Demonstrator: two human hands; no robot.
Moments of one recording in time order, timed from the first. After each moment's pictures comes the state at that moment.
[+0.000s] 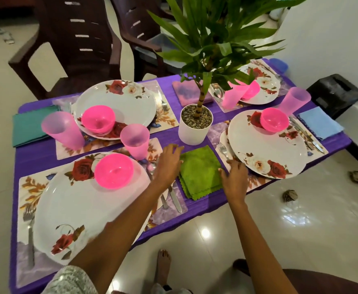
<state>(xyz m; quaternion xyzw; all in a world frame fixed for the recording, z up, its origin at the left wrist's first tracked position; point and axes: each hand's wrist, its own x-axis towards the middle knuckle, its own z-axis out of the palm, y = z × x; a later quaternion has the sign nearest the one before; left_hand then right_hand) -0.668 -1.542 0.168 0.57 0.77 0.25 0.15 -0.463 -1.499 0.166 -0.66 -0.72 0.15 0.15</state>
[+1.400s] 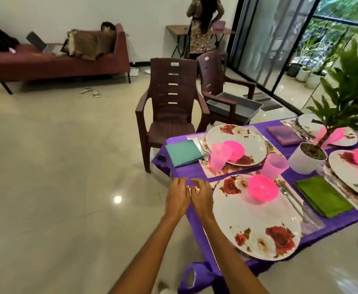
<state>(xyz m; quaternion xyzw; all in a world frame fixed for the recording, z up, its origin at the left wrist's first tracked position) -1.029 -1.876 0.239 0.48 0.78 0.36 0.14 -0.955 -1.826 0.218 -0.52 -0.71 0.36 0.32</state>
